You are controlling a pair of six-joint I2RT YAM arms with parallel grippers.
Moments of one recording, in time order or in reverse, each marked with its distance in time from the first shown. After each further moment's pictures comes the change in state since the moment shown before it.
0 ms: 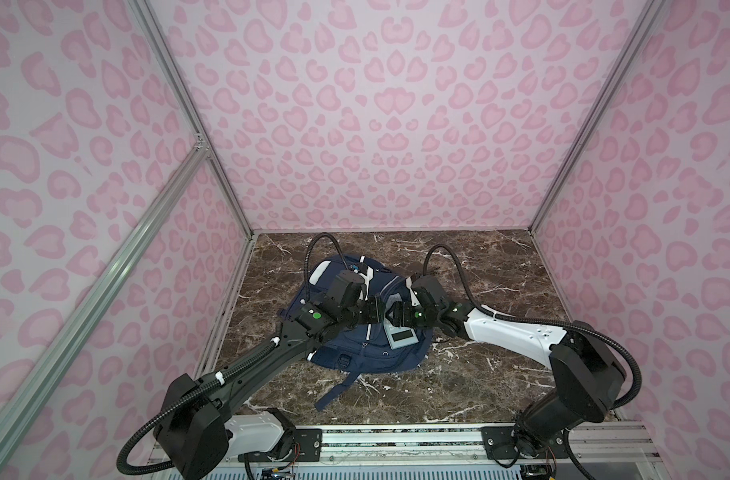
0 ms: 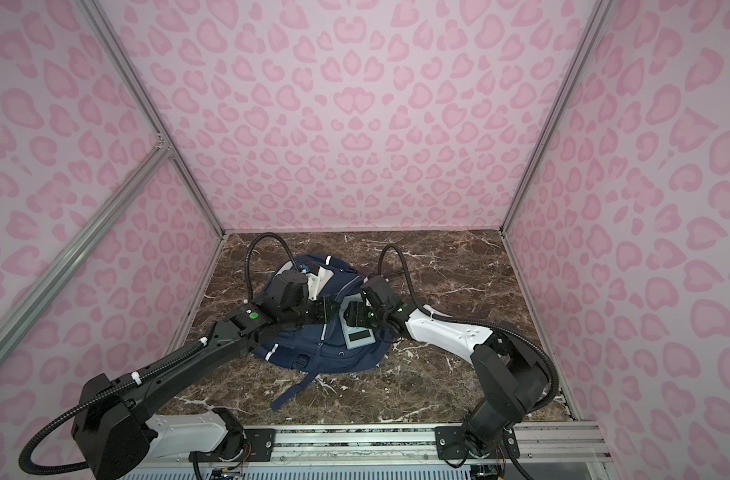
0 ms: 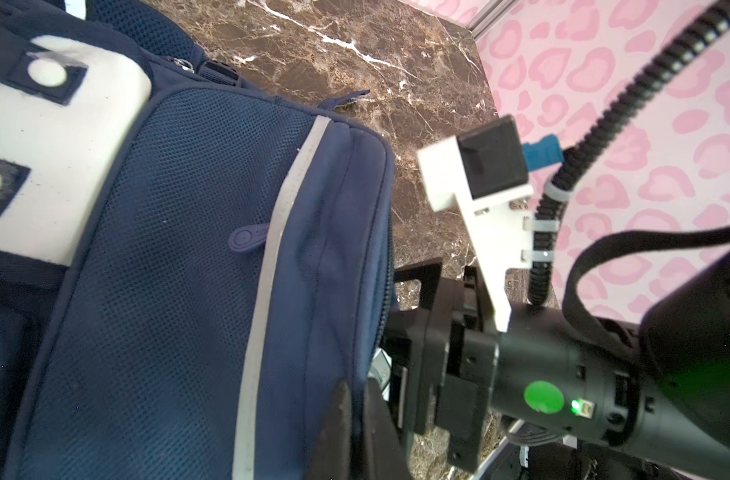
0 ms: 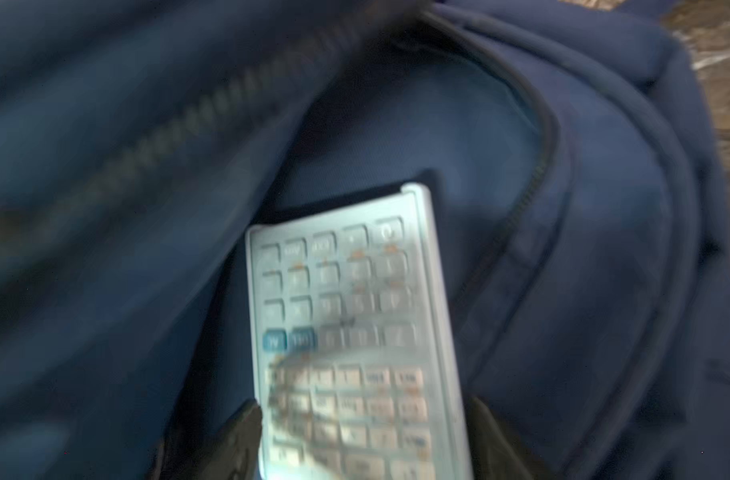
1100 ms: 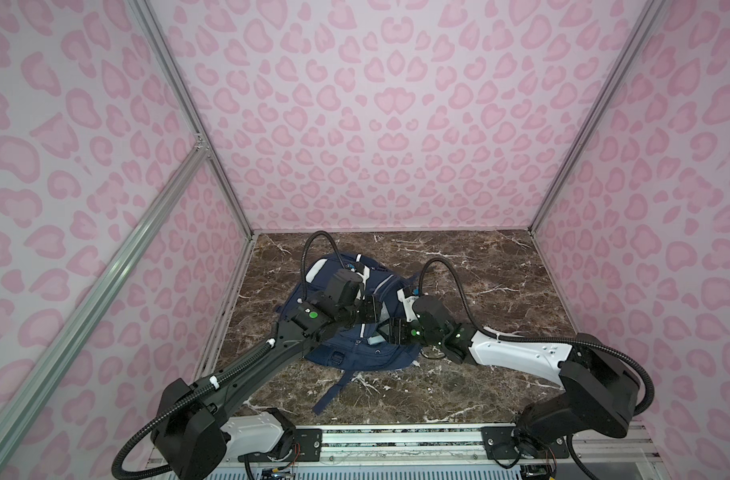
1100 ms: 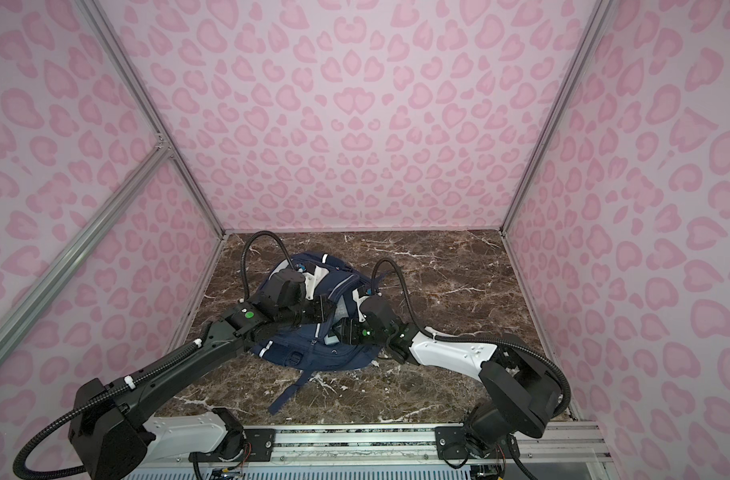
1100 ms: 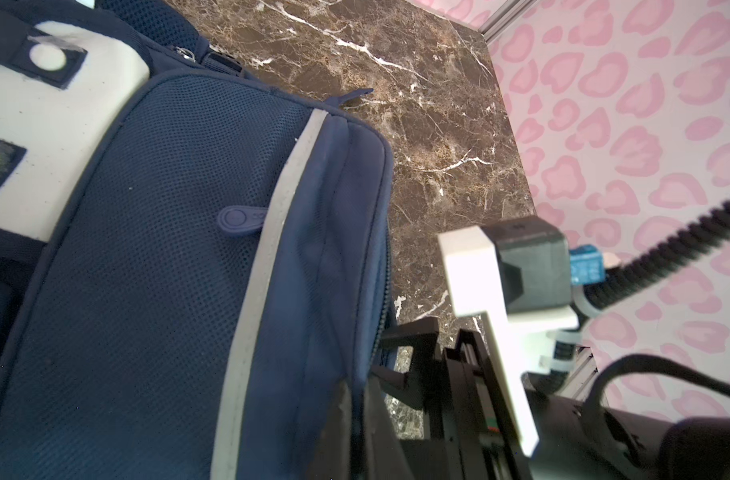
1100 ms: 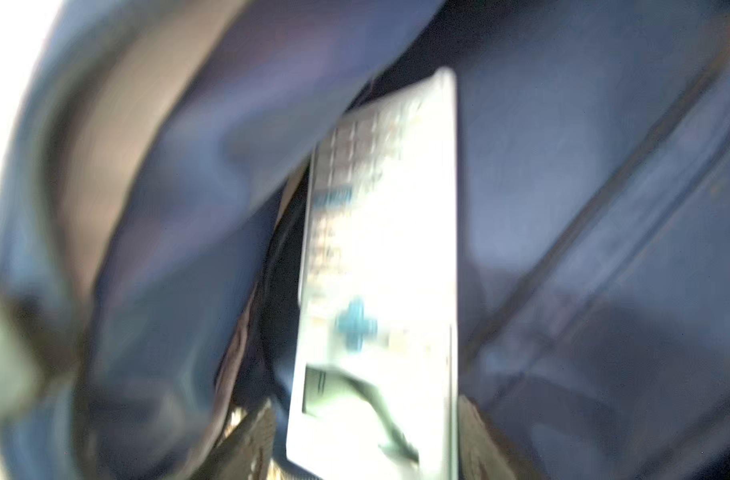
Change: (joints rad) left arm 0.001 -0.020 0.022 -0.060 -0.011 -0.008; right arm 0.114 -0.073 -0.179 0.308 -0.028 -0.012
